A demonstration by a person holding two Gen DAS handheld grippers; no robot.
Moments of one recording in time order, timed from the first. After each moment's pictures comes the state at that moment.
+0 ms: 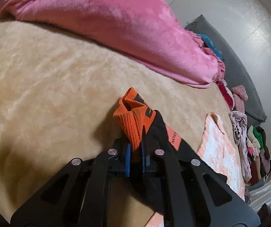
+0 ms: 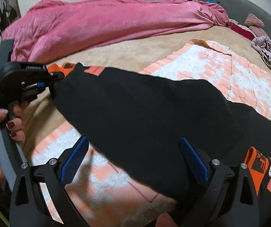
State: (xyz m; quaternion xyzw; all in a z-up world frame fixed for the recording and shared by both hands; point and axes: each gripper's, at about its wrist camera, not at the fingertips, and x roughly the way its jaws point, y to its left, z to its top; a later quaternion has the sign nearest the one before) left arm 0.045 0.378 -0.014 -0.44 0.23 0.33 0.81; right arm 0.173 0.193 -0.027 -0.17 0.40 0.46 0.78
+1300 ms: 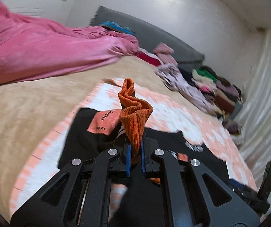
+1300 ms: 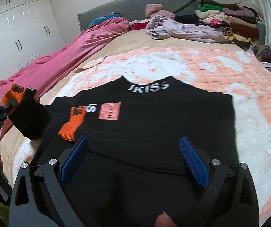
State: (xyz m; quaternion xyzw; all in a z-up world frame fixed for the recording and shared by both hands) left arm 0.105 0.161 0.072 -0.23 0.23 0.08 0.94; right arm 0.194 -0.126 0.009 0.02 0.38 0.22 0.90
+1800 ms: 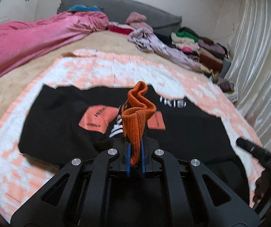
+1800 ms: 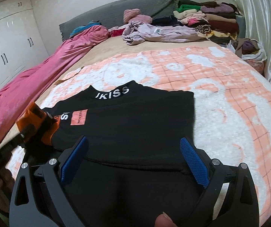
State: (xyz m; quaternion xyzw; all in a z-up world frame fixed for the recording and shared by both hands) left arm 0.151 0.065 0.017 -0.15 0.33 0.00 0.93; right arm 0.191 -0.186 0.016 0.05 0.37 0.16 0.91
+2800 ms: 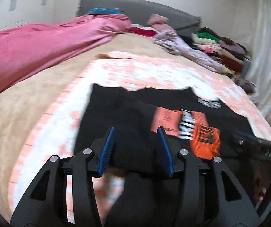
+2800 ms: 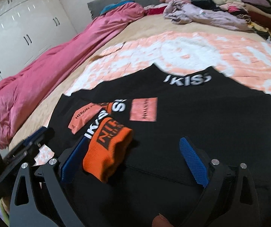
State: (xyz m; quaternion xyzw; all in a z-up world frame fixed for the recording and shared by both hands) left arm 0.132 0.130 0.016 -0.13 0.33 0.10 0.93; right arm 0.223 -0.051 -0.004 0.03 0.43 0.29 0.85
